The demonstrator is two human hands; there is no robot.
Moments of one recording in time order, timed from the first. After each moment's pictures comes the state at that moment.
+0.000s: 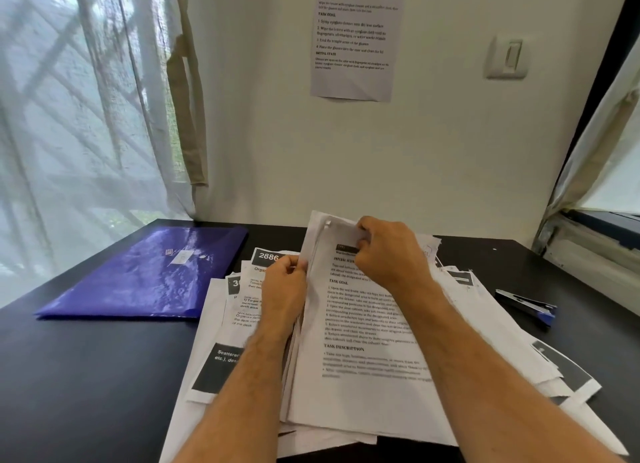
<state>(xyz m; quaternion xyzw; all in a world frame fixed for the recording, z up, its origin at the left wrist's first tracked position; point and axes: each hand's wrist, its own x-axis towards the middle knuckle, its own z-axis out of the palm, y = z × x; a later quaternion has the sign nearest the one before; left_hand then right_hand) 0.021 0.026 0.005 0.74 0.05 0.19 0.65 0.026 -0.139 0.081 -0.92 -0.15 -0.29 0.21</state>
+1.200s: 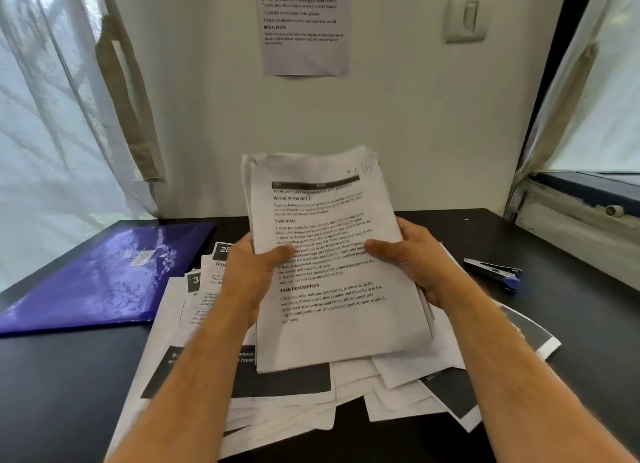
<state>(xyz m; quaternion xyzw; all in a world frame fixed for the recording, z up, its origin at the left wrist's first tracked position) -0.009 0.005 0.040 0.64 -0.01 0.11 0.76 -0.004 -0.232 0.060 -0.72 -0.10 0.00 0.69</state>
